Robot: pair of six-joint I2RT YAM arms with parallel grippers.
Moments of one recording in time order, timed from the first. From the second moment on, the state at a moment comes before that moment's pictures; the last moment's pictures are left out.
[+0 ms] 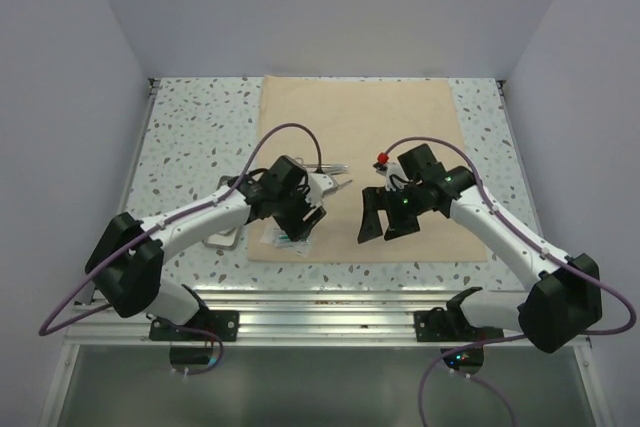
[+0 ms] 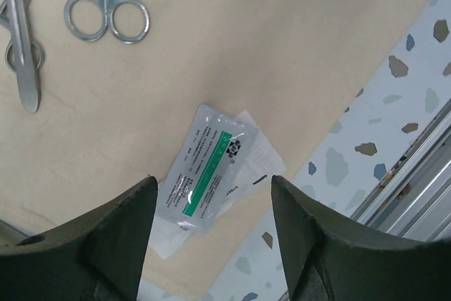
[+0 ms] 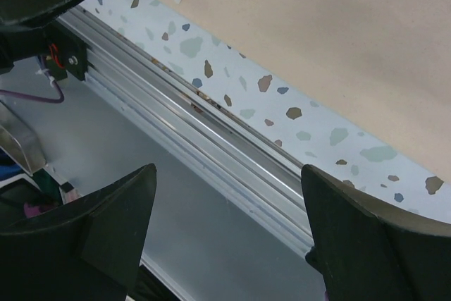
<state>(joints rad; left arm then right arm) -0.73 1.47 0.98 -0.54 0.16 0.12 0.49 1.26 1.00 -0.90 -0.49 0.34</state>
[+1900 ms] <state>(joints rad) -0.70 1.65 1.03 -0.57 0.20 0.38 0.49 1.27 0.97 -0.89 -0.52 0.34</state>
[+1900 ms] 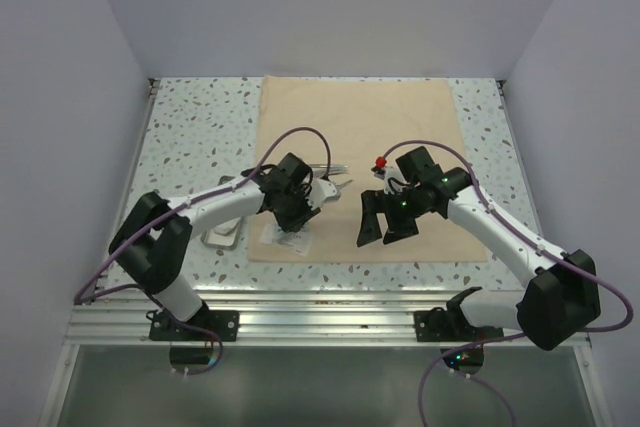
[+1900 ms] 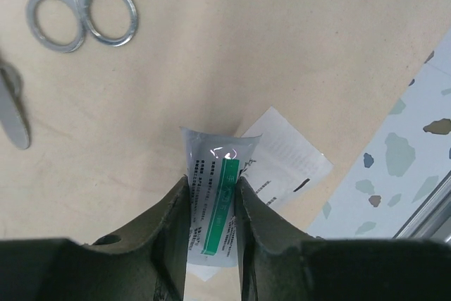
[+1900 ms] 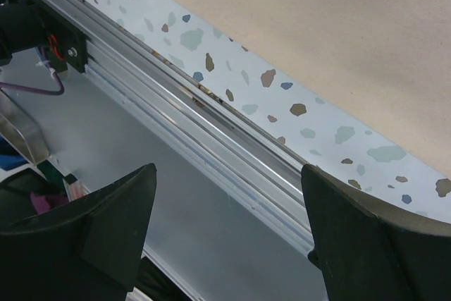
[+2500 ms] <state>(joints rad) -0.23 1.50 1.02 -0.67 -0.04 0.13 0.49 1.29 0.97 -0.88 -0.56 0.33</state>
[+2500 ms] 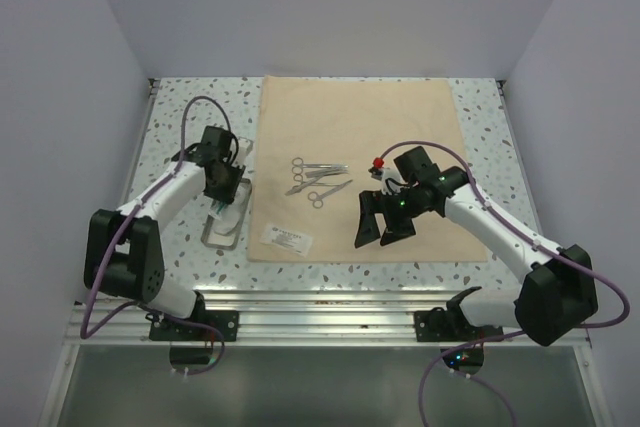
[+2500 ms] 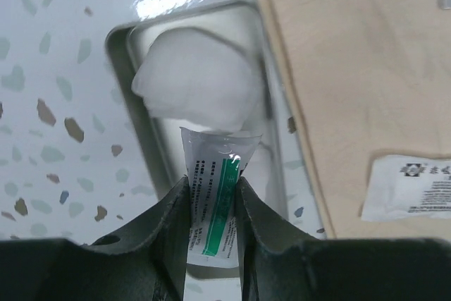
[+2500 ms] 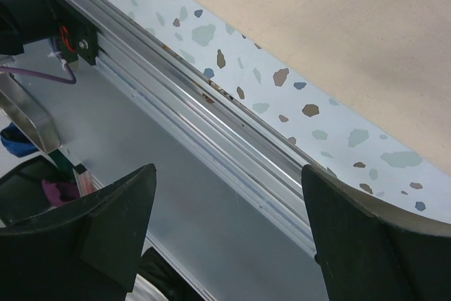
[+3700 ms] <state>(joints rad) -0.48 1.36 1.05 -0.64 0.04 0.08 0.49 1.34 0.97 -0.86 -0.58 0.33</state>
